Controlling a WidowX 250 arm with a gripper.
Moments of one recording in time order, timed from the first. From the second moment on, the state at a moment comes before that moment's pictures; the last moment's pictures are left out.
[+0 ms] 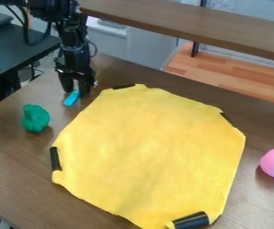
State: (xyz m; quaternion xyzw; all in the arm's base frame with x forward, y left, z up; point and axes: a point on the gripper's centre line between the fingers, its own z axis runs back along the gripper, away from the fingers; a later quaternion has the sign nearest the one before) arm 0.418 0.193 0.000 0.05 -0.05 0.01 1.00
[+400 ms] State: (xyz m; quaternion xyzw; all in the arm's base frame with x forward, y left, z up) arm 0.415 0.191 -0.002 0.05 -0.05 -0.01 1.00
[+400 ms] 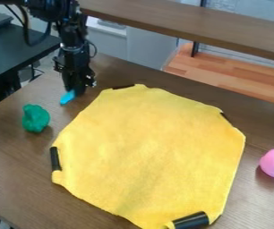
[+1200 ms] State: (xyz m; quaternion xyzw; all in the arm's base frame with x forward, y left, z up) arm 0.361 0.140 0.039 0.03 -0.06 0.04 1.00
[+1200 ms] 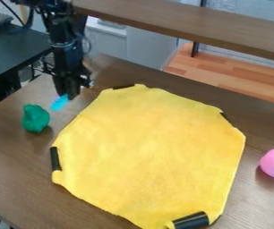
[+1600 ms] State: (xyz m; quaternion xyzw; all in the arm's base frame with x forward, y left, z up) arm 0.325 0.091 0.024 -0.05 -0.01 0.12 0.99
